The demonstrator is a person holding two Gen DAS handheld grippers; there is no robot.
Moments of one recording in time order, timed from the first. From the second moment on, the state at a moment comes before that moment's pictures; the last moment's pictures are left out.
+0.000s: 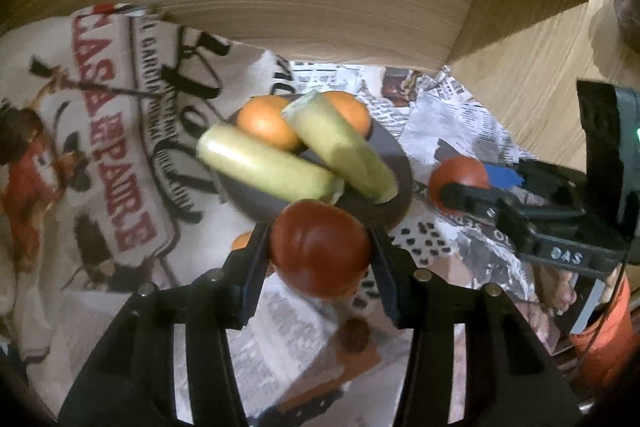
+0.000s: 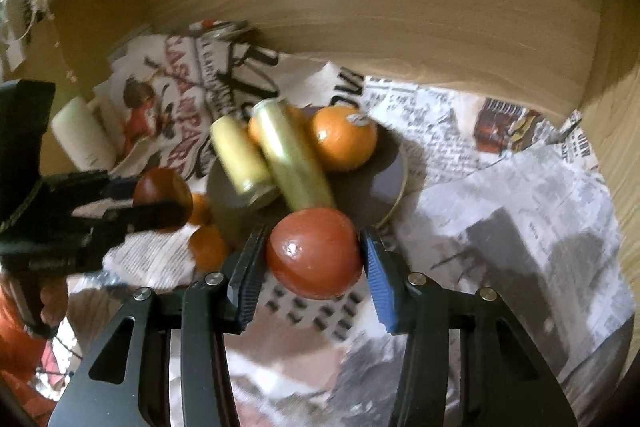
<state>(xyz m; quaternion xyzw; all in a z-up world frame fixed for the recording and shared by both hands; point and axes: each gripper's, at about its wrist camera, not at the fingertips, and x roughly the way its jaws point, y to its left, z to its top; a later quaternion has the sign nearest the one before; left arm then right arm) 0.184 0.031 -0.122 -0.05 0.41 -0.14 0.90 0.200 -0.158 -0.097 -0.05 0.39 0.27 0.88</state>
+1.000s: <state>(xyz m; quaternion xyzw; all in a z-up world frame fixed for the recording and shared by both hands) 0.221 -0.005 -0.140 -0.04 0.40 -0.16 0.90 0.269 -0.149 -0.118 -0.06 0.44 0.25 0.86</state>
